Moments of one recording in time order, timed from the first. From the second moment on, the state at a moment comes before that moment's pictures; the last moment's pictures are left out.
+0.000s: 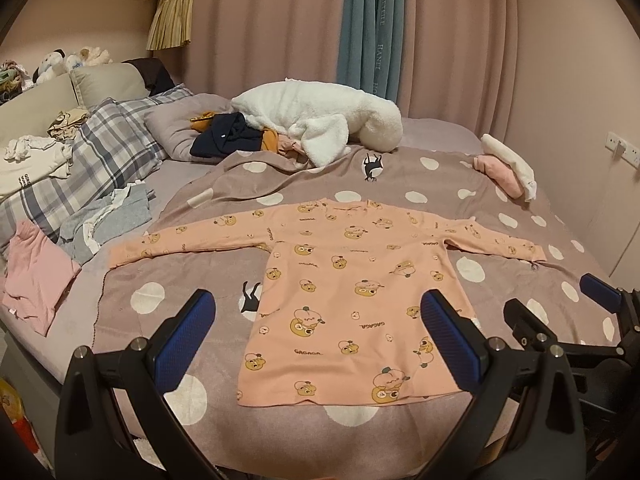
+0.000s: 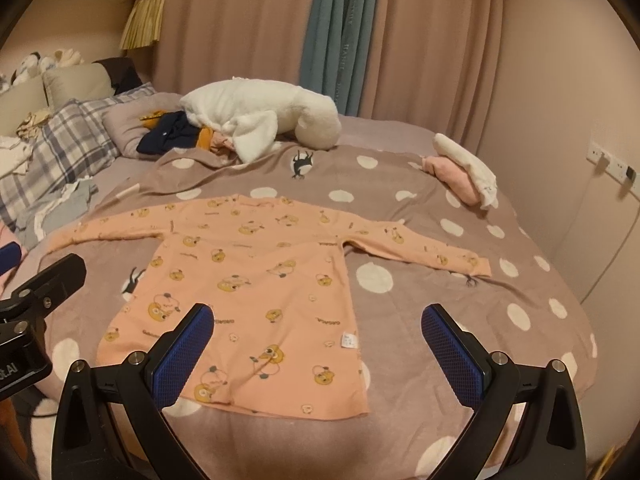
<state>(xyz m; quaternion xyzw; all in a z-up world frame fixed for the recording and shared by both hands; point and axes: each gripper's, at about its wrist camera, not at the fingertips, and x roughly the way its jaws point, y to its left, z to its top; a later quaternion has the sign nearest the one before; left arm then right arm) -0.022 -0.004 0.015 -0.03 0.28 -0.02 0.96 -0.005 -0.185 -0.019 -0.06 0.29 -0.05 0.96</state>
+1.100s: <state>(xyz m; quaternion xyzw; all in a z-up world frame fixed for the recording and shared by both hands) -0.032 -0.009 0.020 -0.02 0.26 -0.02 0.96 -0.013 -0.182 -0.019 -0.07 0.29 -0.03 0.96</state>
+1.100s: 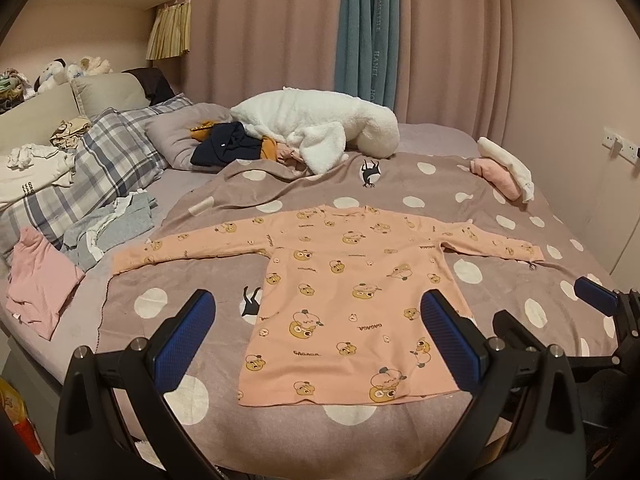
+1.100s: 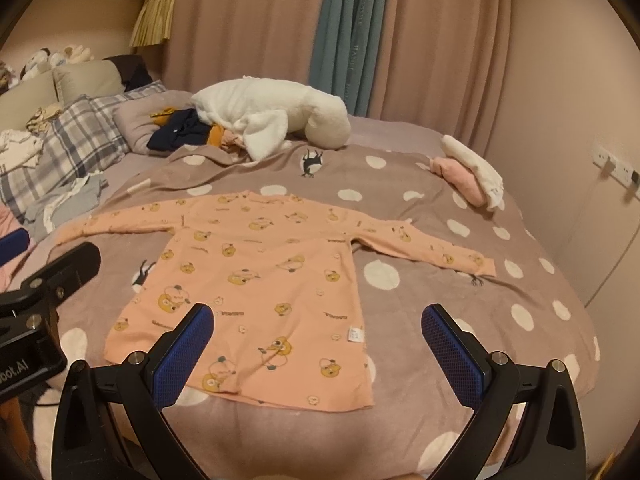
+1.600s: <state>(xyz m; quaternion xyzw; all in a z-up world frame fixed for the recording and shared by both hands) -0.032 -0.010 0.020 -0.02 0.26 -0.03 0.96 -0.013 -0.182 -0.018 -0.07 0.29 -0.03 0.96</state>
